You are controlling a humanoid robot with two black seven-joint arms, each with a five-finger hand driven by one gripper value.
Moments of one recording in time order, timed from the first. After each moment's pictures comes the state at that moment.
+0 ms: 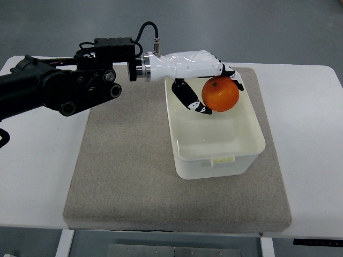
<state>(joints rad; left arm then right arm) -1.34 0.29 -0.05 -0.99 1.33 0.02 -0.61 0.03 0.00 -0.05 0.17 0.03 -0.15 0.17</state>
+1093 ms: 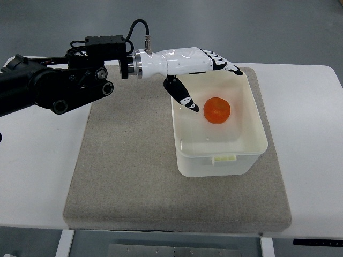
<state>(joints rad) -1.34 0.36 -0.06 -0.98 1.33 0.04 -0.61 0.04 0.00 -0.05 0.17 0.03 -0.15 0.17</state>
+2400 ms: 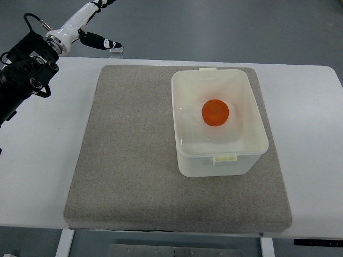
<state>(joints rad) -1.18 0.20 -0.06 -0.17 0.55 0.00 -0.61 0.04 0.00 -0.05 0.17 0.03 -0.15 0.17</state>
